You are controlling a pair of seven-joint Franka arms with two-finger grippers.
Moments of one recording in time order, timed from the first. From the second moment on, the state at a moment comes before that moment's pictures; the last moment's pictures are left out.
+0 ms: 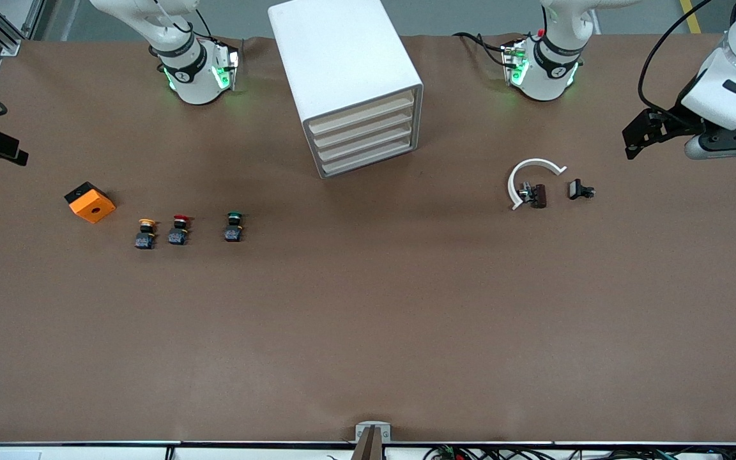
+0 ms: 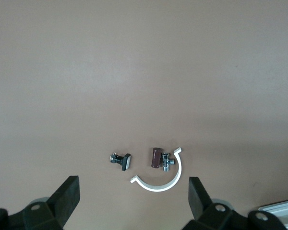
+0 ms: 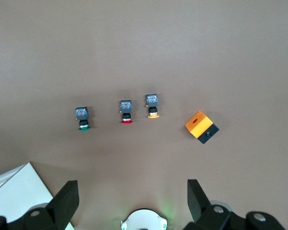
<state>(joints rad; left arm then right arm) 0.05 -0.13 -0.19 -1.72 0.06 1.63 -0.16 -0.03 0.13 -0.04 -1.26 0.00 1.25 0.00</state>
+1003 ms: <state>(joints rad) 0.06 -0.09 -0.19 -1.65 0.06 1.60 -0.15 -0.03 -0.09 -0.04 -1.51 0.01 1.33 -0.05</state>
